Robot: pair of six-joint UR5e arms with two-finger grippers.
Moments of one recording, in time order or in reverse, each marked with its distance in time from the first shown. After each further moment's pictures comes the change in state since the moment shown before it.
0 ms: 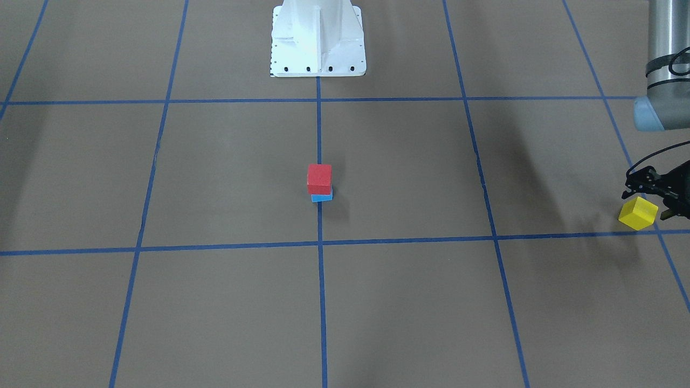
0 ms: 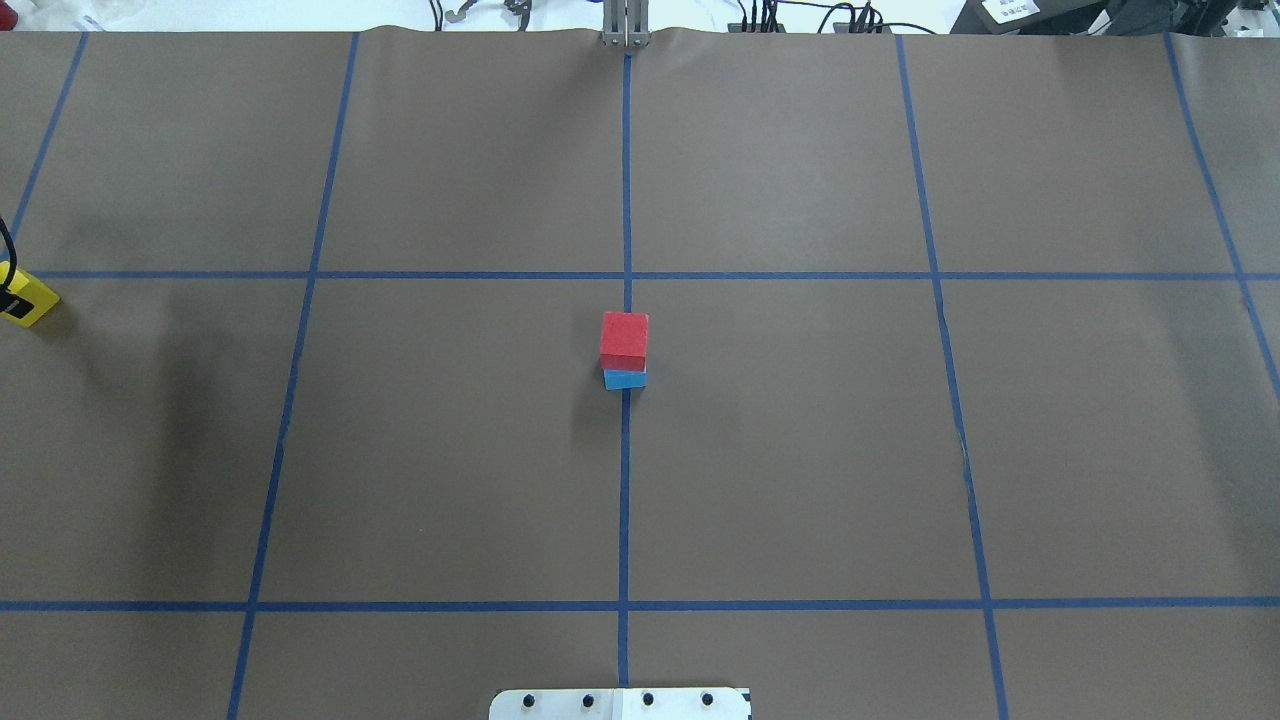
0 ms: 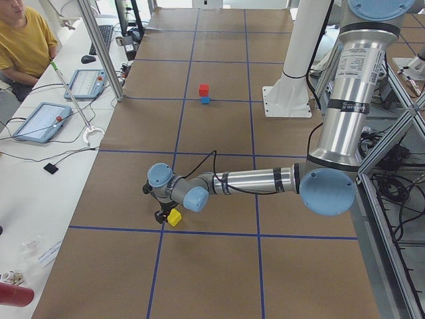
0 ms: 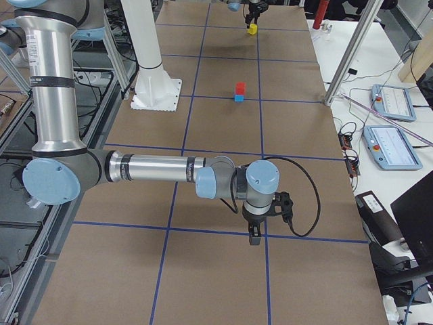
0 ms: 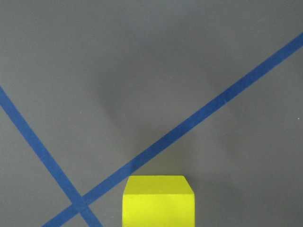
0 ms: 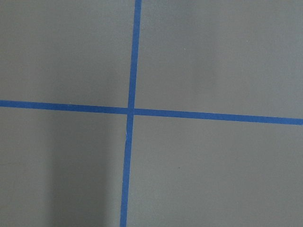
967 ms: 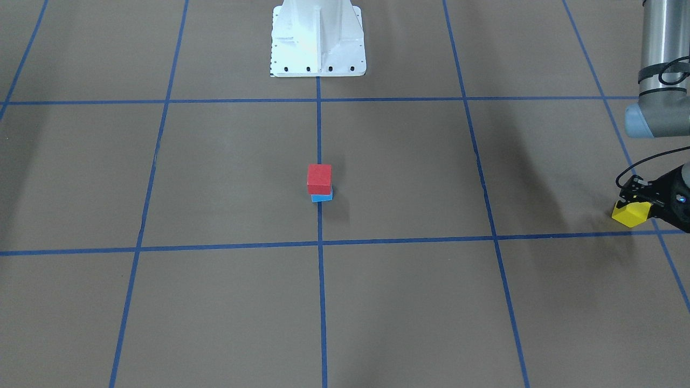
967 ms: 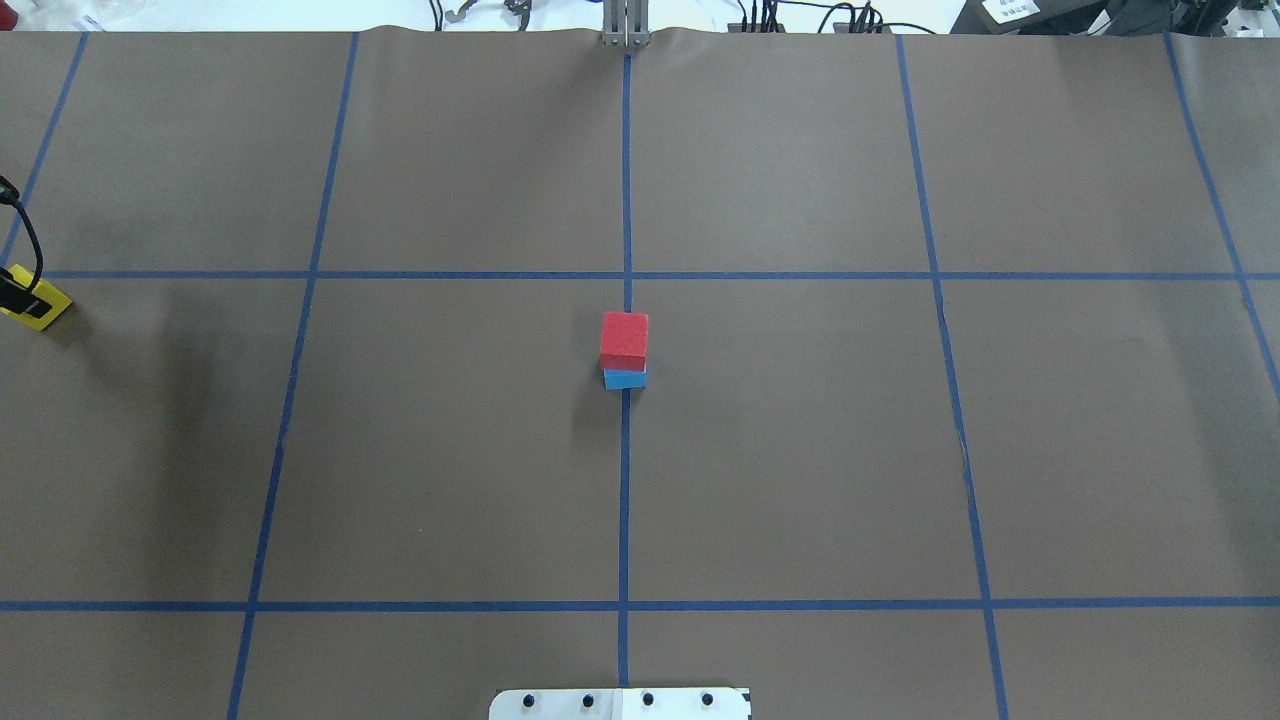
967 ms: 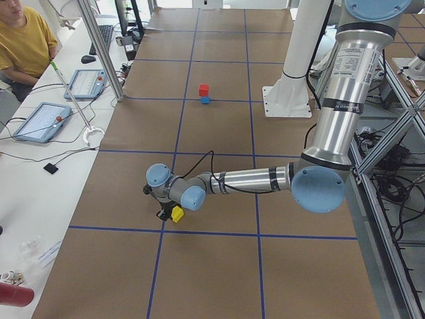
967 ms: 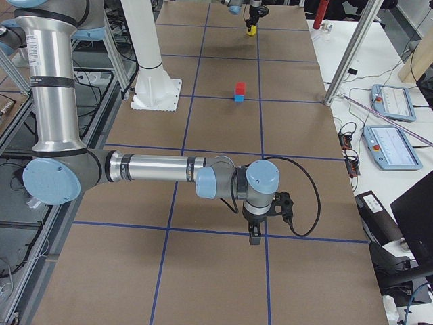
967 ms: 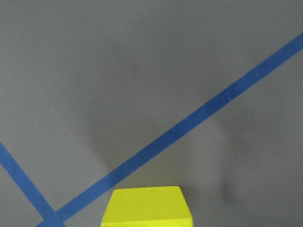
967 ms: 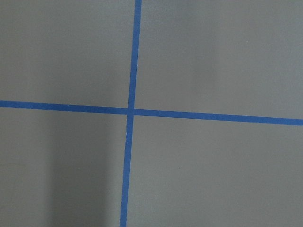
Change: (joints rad) left arm 0.023 -0.039 0.034 0.012 -0.002 -0.007; right arm -0.001 0.001 0.000 0.001 0.002 0.000
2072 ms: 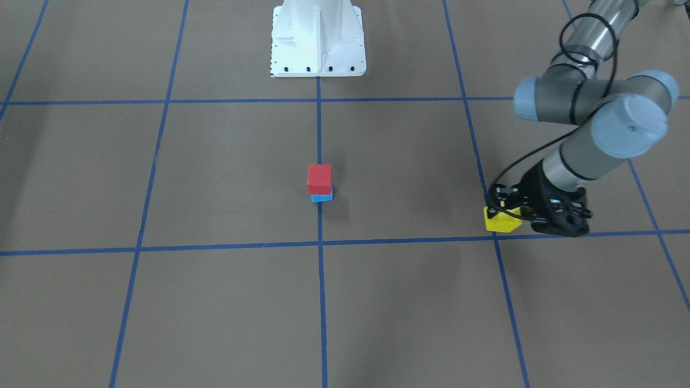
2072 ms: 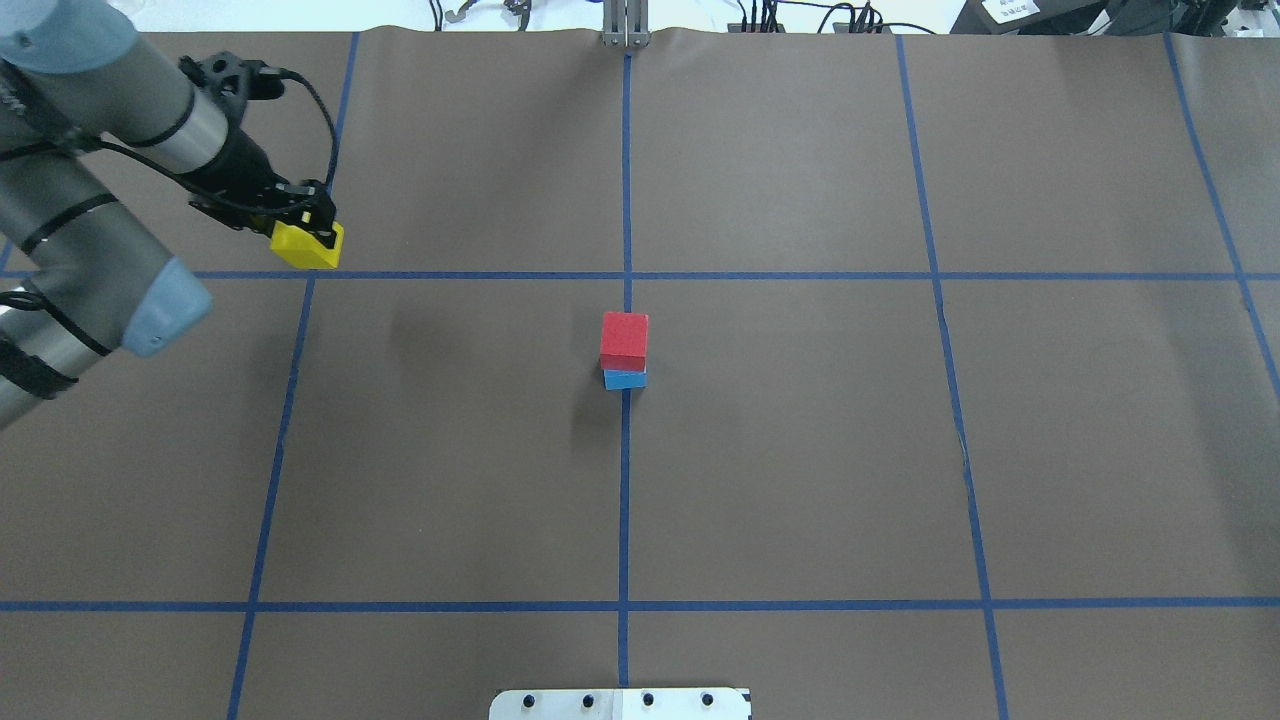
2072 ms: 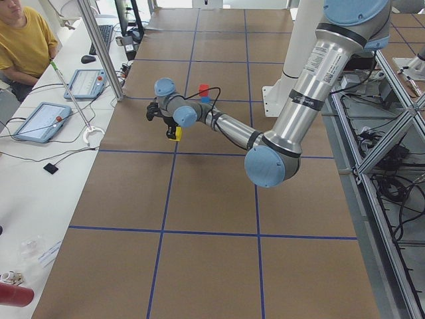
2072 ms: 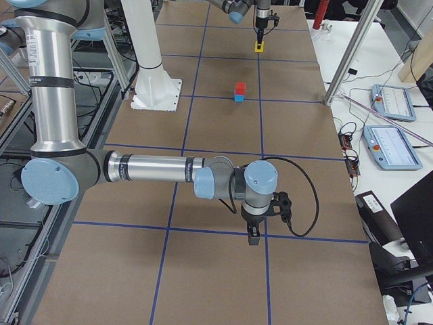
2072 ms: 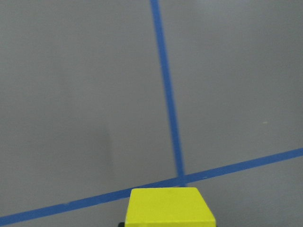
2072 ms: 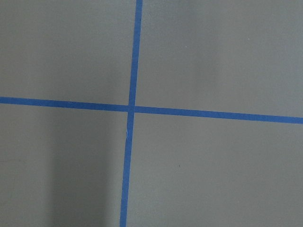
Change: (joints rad) left arm 0.283 -0.296 -0.347 0.257 0.078 -1.001; right arm 0.001 -0.010 0.008 0.002 0.002 -0.011
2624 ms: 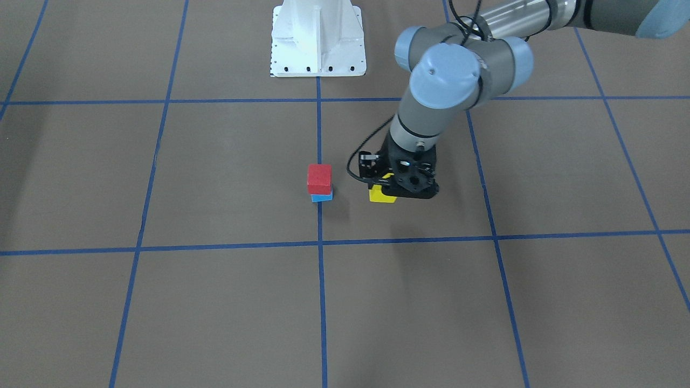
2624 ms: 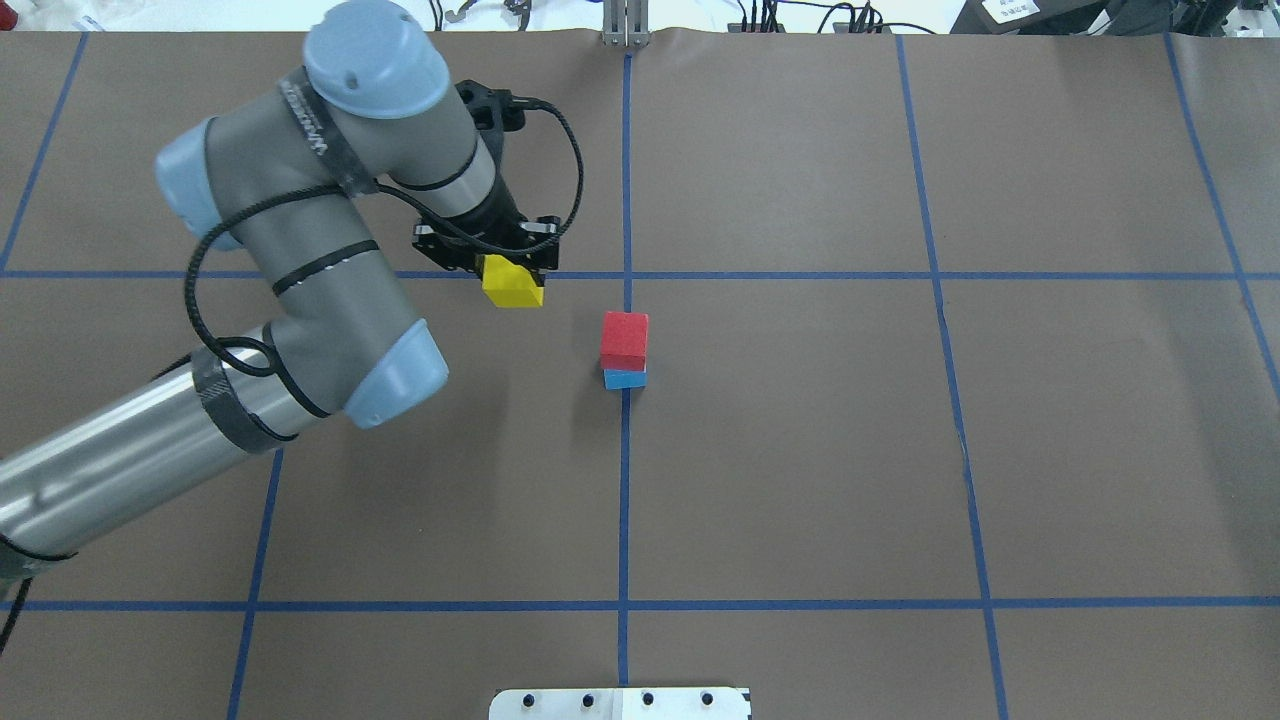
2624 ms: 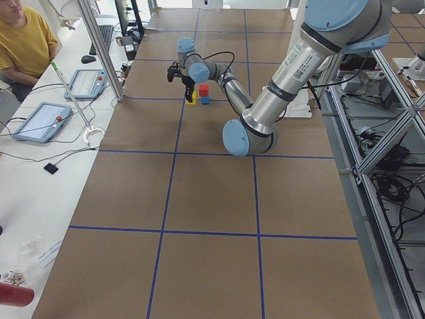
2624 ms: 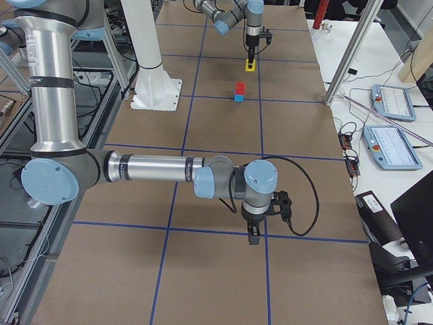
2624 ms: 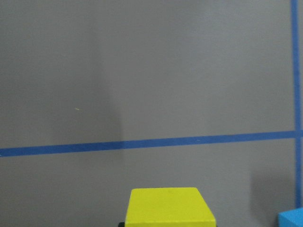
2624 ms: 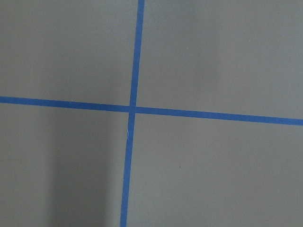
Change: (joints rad) left arm 0.233 -0.294 -0.042 0.225 0.174 -0.216; right arm 0.000 0.001 0.003 0.000 0.000 -0.001
